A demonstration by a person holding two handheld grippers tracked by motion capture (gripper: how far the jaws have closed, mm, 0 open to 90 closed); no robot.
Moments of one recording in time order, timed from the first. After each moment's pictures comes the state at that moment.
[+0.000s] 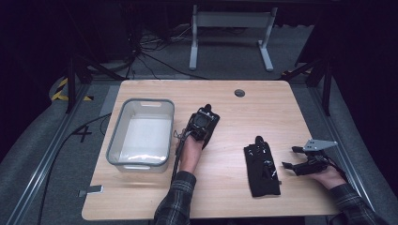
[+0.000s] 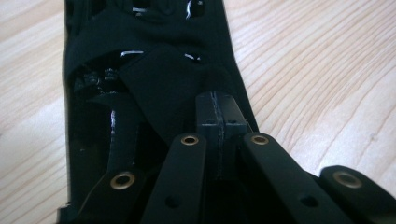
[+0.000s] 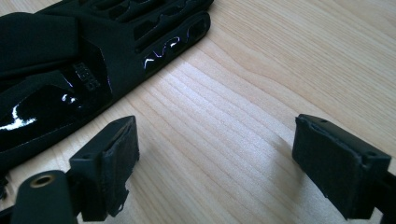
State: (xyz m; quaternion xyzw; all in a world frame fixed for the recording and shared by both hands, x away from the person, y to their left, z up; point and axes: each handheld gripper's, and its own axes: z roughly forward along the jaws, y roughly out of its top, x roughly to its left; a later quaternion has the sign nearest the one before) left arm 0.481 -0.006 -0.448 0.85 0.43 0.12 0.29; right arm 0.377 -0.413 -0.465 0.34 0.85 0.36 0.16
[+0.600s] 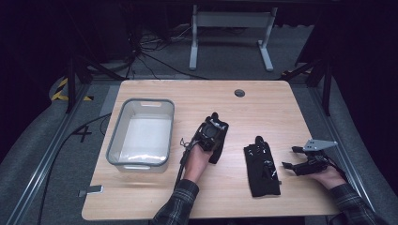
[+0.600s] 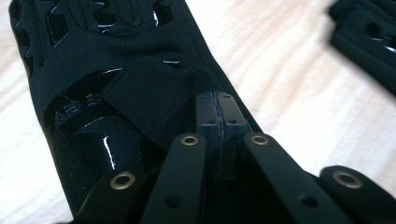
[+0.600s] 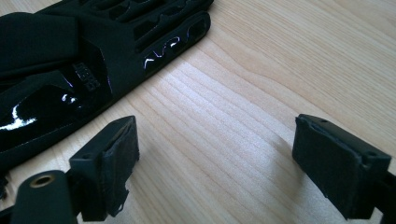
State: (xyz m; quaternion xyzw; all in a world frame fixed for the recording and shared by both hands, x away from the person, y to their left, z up) left arm 0.445 -0.031 -0.450 0.88 0.36 0.06 0.32; right arm 0.377 -0.413 -0.465 0.34 0.85 0.36 0.16
